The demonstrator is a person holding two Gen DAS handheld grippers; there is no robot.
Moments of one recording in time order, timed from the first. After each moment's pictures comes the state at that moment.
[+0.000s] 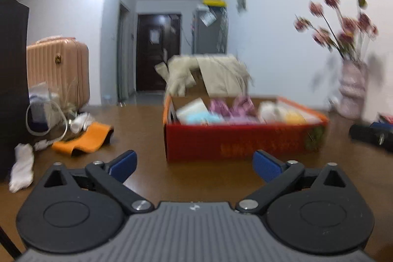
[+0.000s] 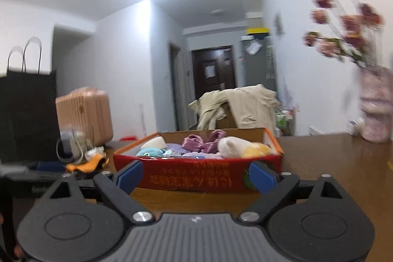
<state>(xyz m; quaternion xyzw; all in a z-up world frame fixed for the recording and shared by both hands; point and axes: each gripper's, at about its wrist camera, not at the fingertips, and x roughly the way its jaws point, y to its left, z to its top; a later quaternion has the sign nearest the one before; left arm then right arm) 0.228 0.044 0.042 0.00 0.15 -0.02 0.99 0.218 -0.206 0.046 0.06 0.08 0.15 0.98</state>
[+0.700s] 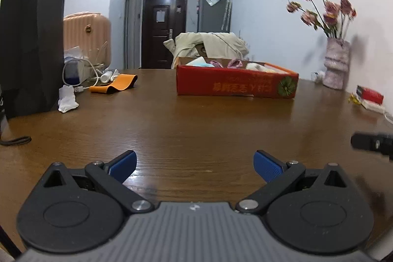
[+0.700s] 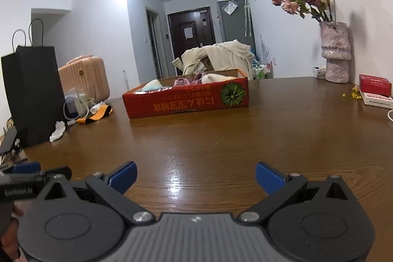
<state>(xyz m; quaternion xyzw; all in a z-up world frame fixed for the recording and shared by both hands) 0.083 0.041 0.009 -0.02 0.19 0.00 0.98 0.087 -0.220 0.014 0.06 0.20 0.12 0.97</state>
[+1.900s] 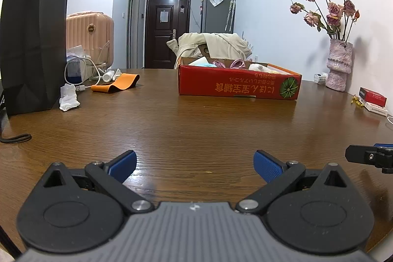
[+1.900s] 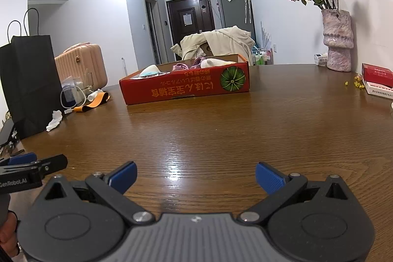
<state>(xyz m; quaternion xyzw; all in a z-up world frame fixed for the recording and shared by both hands) 0.085 0.038 0.008 -0.02 0.19 0.01 0.98 0.098 -0.225 0.011 0.06 0.23 0.12 0.96</state>
